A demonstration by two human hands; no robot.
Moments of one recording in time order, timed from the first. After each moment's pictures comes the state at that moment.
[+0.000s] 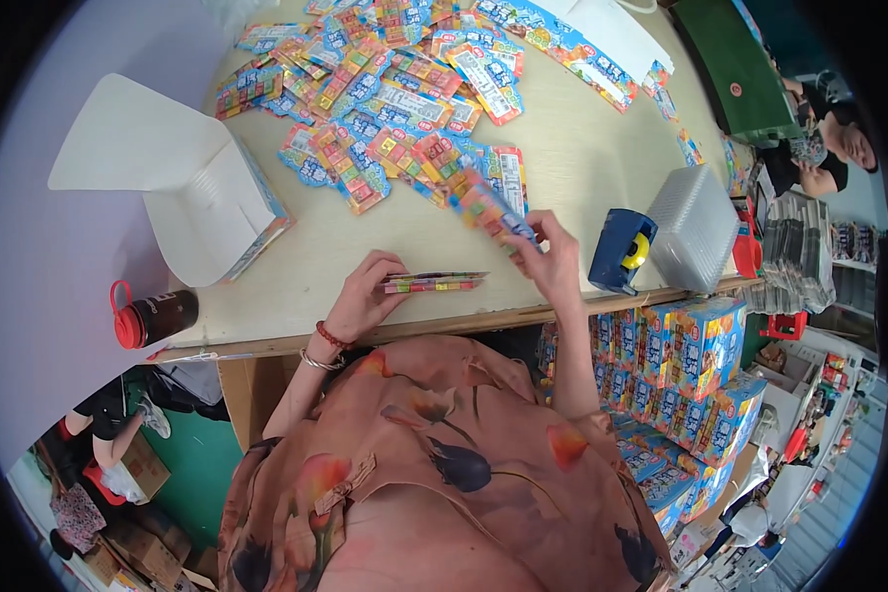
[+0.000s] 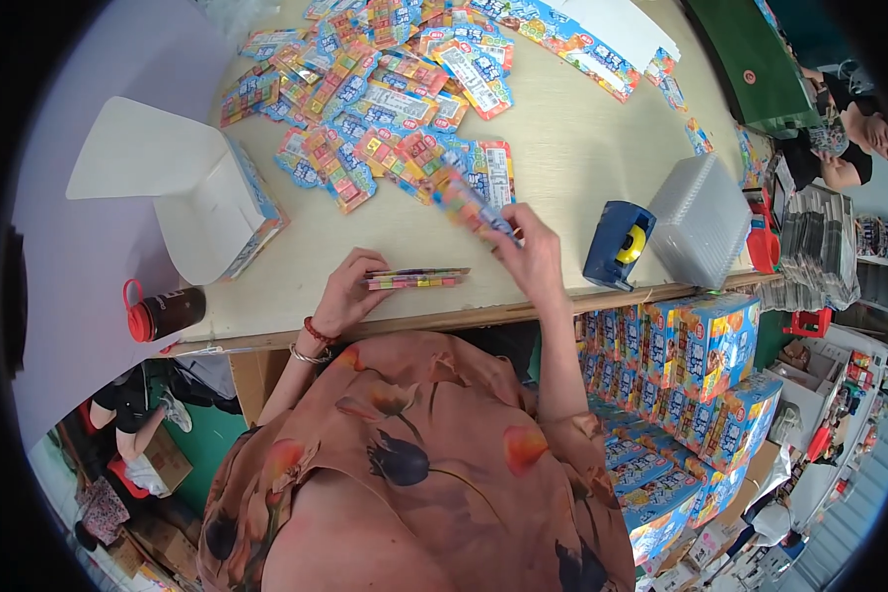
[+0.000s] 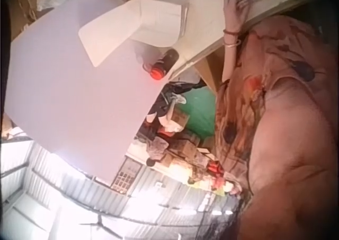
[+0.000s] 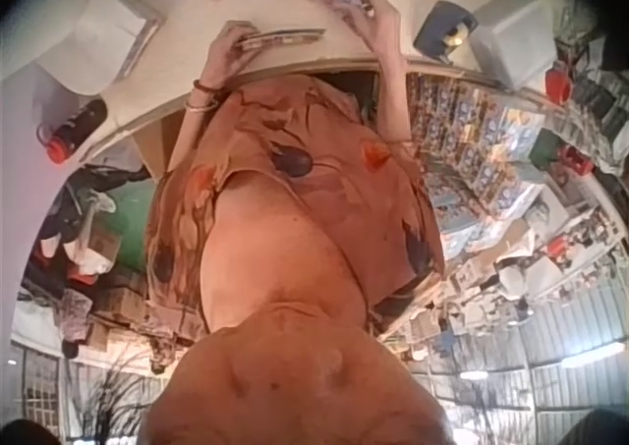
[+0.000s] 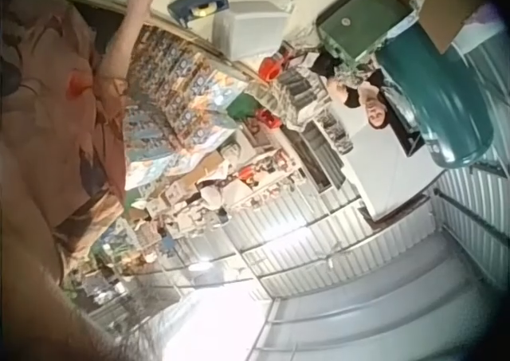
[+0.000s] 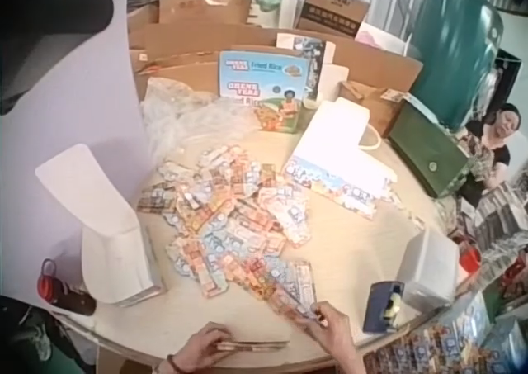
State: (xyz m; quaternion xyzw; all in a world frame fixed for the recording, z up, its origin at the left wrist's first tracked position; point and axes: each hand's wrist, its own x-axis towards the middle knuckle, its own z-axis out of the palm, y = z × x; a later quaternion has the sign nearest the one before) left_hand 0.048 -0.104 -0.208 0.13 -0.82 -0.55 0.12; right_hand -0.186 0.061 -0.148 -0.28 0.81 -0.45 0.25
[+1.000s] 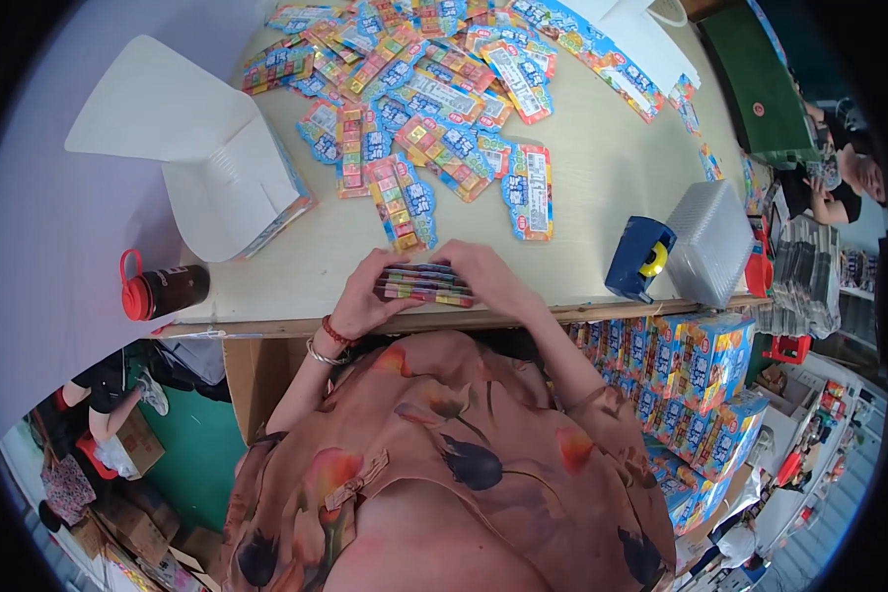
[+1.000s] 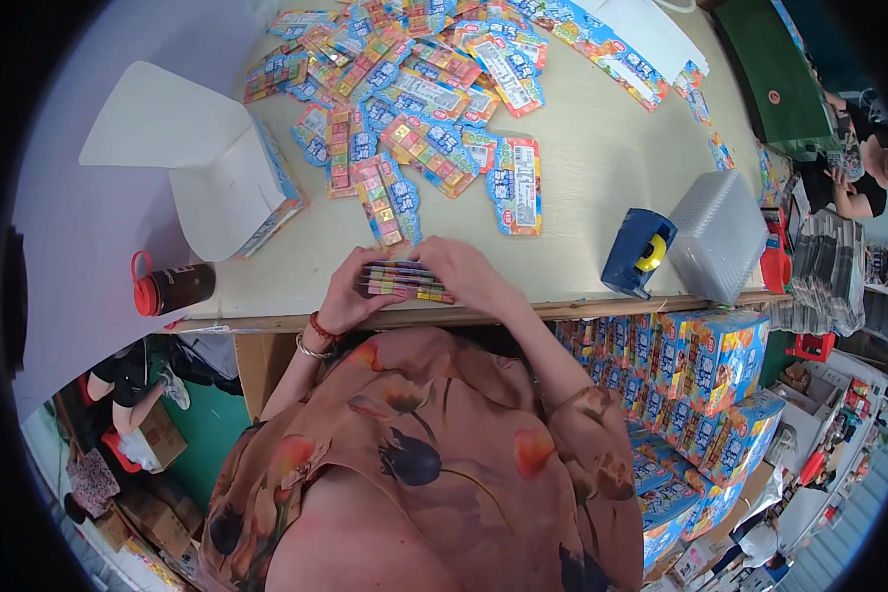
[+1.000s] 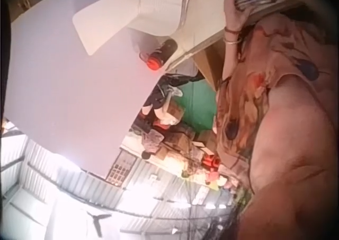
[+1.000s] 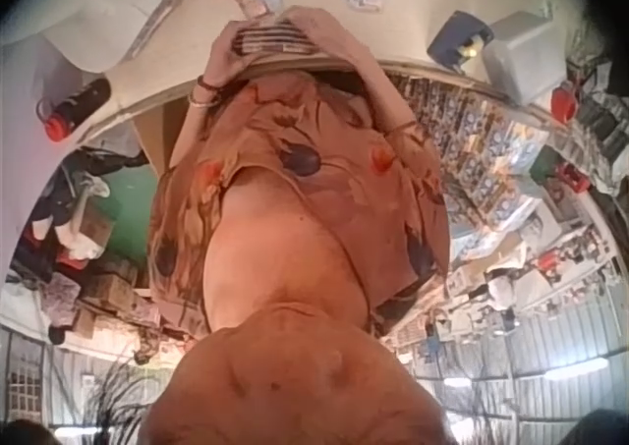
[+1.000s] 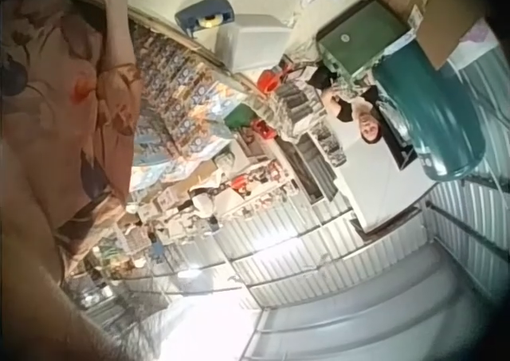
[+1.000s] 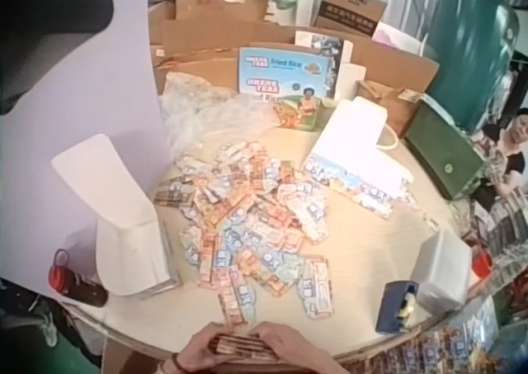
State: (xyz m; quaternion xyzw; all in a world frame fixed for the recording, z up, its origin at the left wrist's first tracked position) left_hand 0.074 -0.099 -0.230 0.16 -0.81 -0.53 0.20; right_hand -0.131 0.015 -0.186 -0.54 0.64 -0.39 0.37
